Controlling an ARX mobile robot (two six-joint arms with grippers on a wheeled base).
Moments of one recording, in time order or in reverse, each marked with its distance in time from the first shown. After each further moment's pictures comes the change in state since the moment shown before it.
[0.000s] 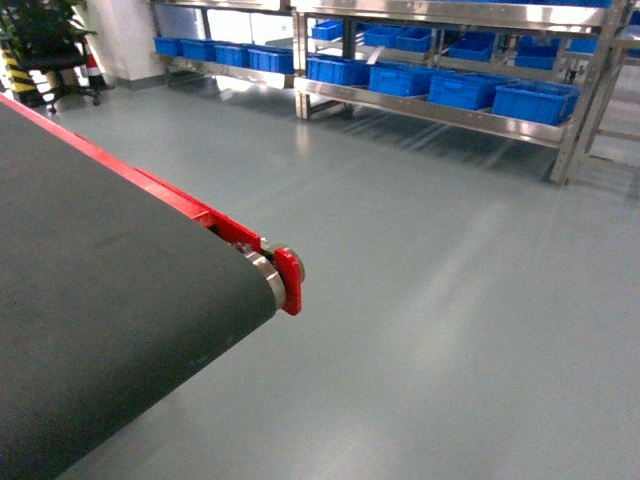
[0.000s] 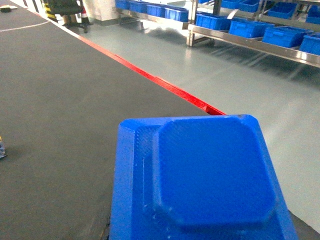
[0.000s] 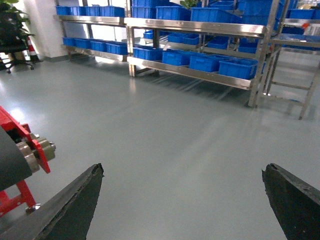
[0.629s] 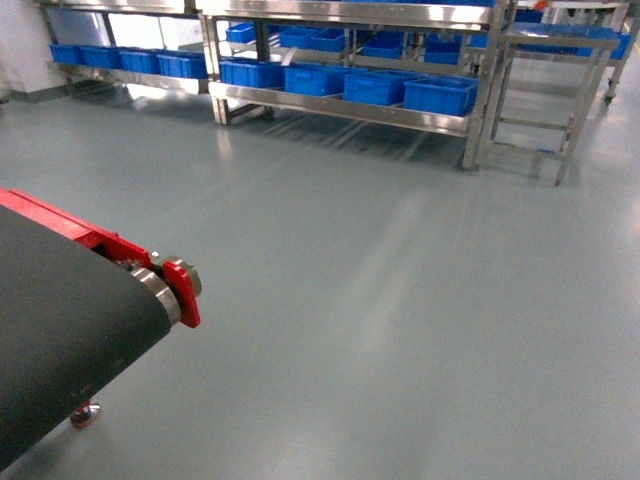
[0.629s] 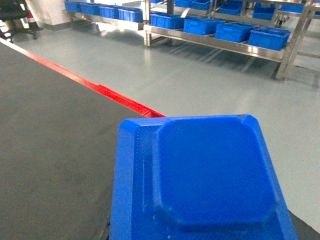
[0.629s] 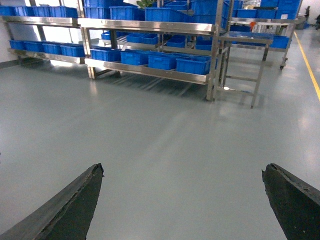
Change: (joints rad) left arm 0.000 0.000 0.000 0.000 0.000 0.000; right arm 0.000 0.000 0.000 0.000 0.000 0.000
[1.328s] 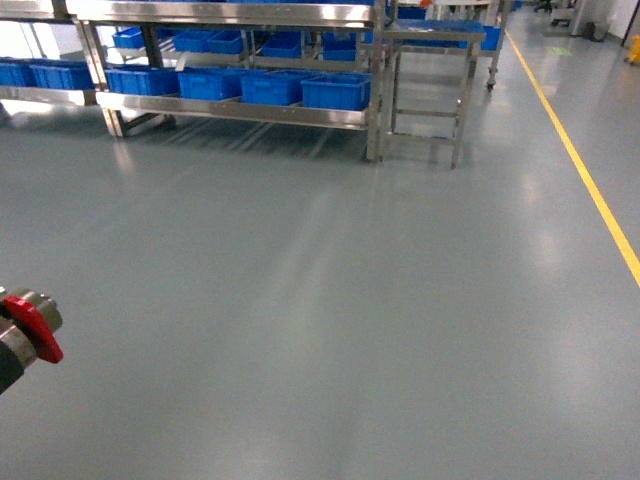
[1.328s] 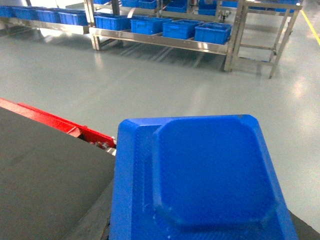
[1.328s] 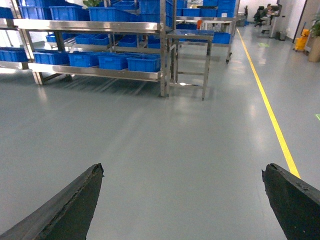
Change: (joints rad) left arm 0.000 0.000 0.000 0.000 0.000 0.000; right arm 0.000 0.000 0.000 0.000 0.000 0.000
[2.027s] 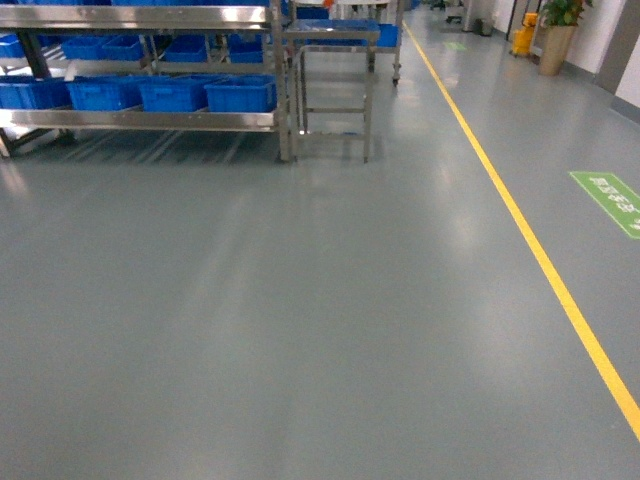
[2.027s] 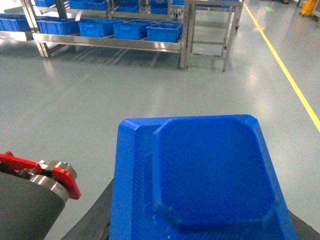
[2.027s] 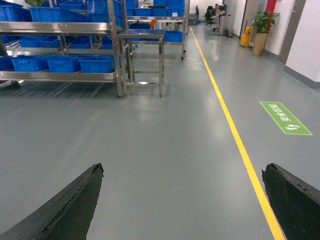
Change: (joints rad) left arm 0.000 0.000 0.000 0.000 0.000 0.000; right arm 0.000 0.000 0.000 0.000 0.000 0.000
